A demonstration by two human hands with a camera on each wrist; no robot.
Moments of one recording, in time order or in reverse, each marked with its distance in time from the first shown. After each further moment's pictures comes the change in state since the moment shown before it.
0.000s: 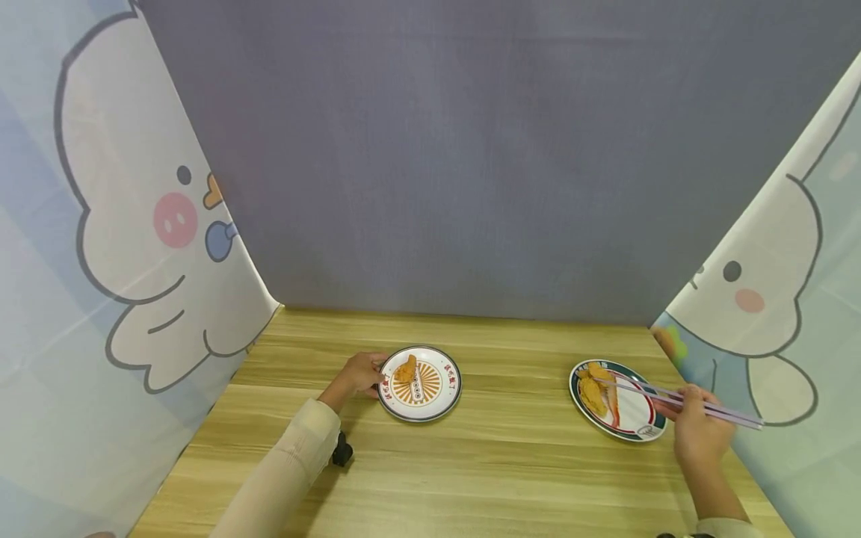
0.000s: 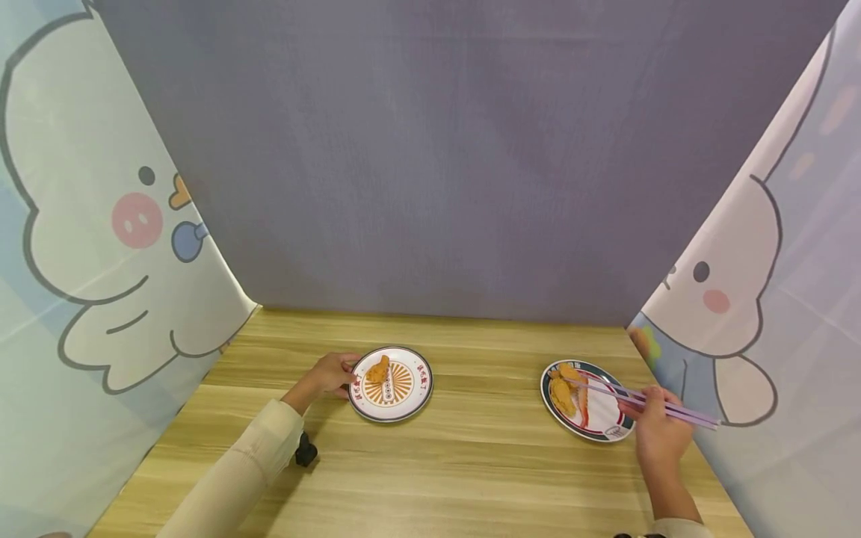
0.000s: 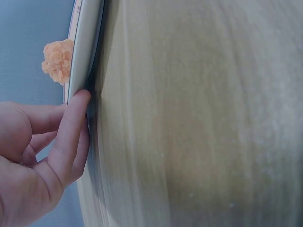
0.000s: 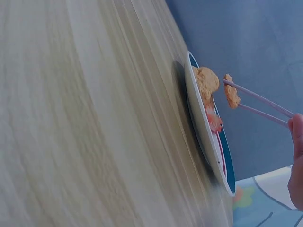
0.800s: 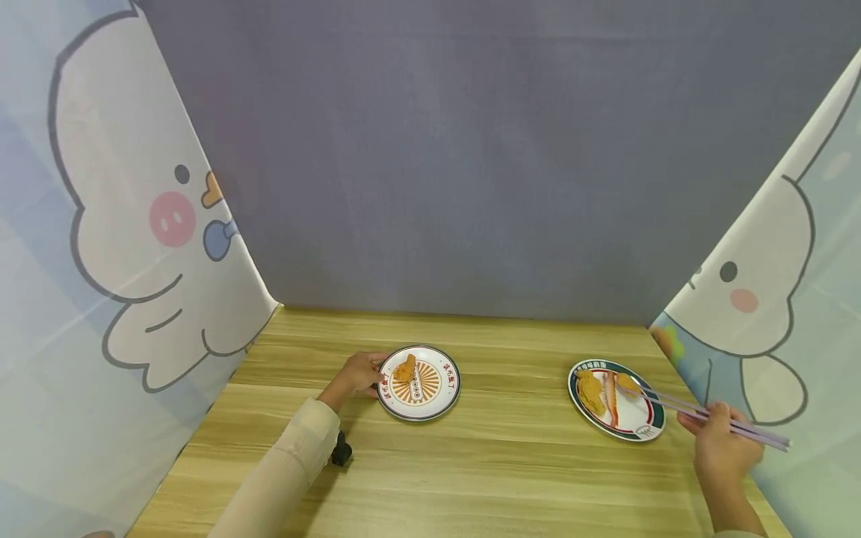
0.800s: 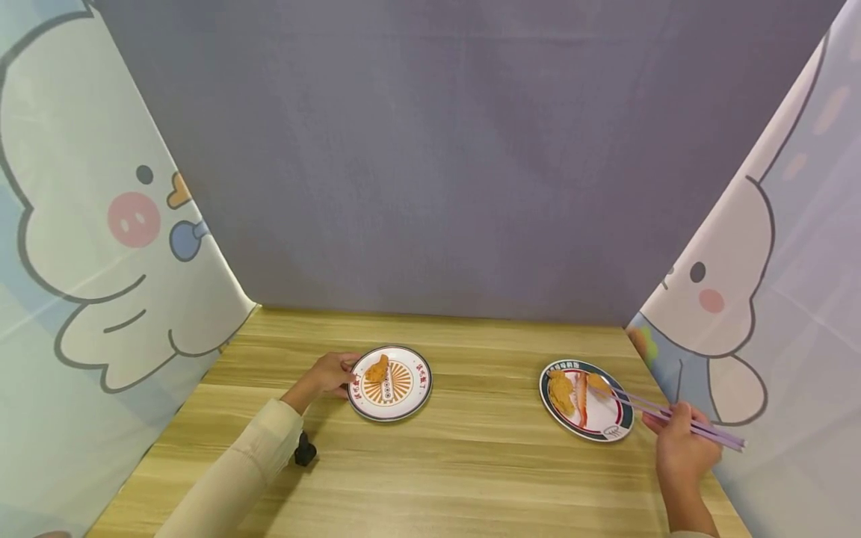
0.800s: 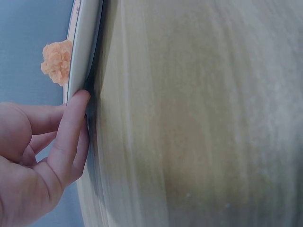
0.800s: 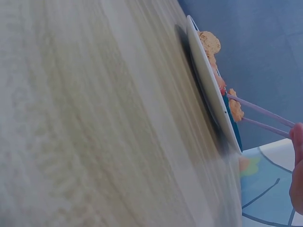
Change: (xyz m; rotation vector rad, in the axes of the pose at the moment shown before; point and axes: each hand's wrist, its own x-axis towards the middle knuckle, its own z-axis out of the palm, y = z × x) left_hand 0.001 0.000 0.001 -0.034 -0.002 -0.020; right_hand 0.009 -0.004 -0.031 0.072 0.161 0.043
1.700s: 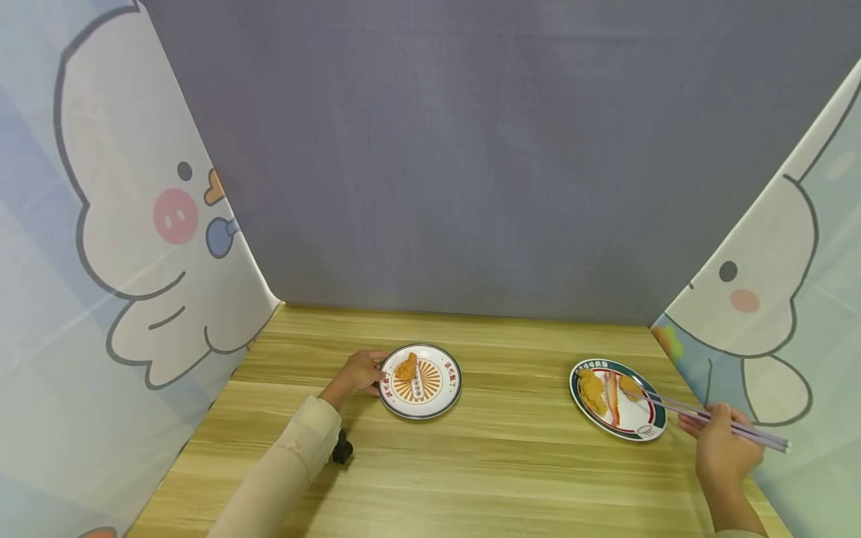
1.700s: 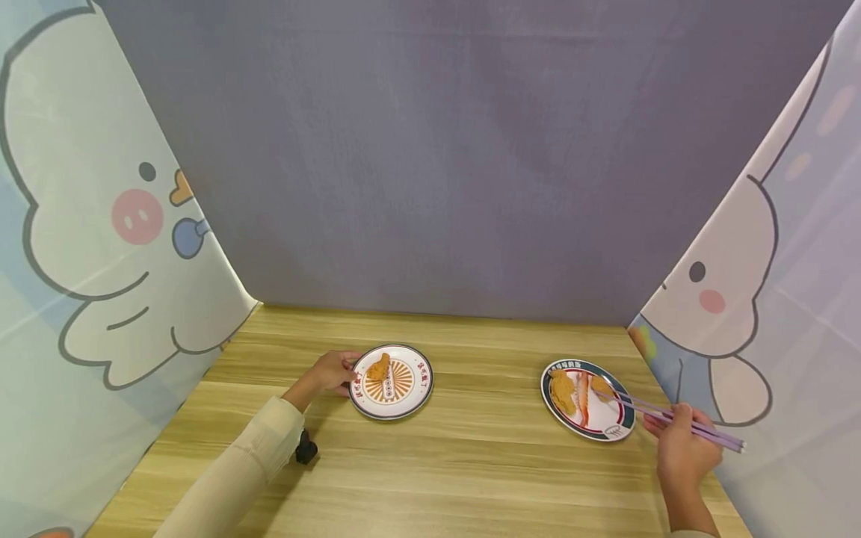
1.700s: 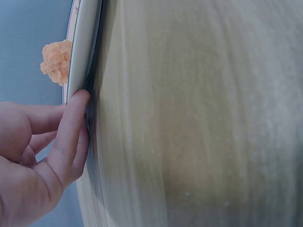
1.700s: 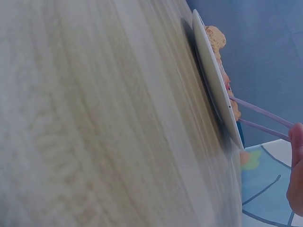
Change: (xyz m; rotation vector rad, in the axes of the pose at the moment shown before) left_hand -0.001 0.002 -0.003 -0.012 -0.008 -0.014; right_hand -0.002 0.001 0.000 -0.001 0.025 0.029
